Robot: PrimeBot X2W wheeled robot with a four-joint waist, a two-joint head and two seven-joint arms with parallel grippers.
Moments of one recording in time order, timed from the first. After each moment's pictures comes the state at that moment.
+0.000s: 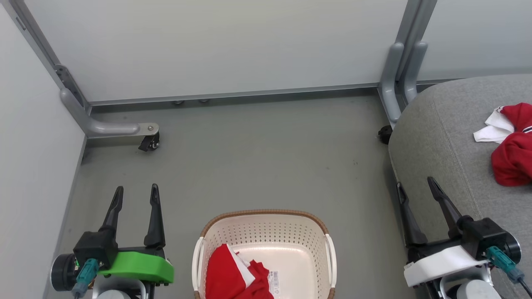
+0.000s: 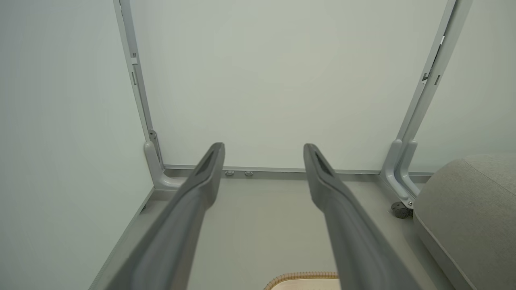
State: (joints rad) left arm -0.06 0.05 -0.04 0.21 -0.18 -0.07 -0.26; right arm -0.01 -0.05 0.02 0.06 0.14 0.13 -0.26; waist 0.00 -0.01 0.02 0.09
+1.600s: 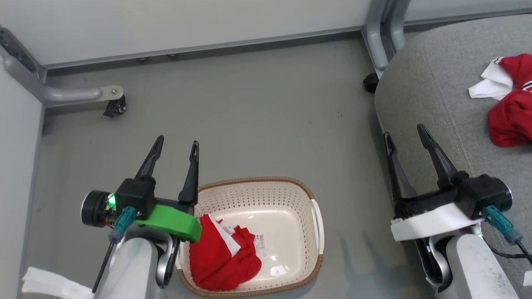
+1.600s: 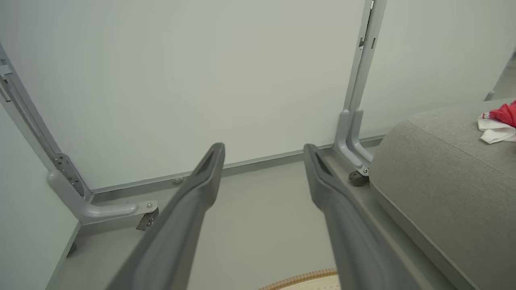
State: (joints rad) left arm -0.27 0.05 -0.17 0.30 -0.12 -0.12 -0.26; right arm -0.17 -0.05 0.06 0.02 0.15 0.13 -0.26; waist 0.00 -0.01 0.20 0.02
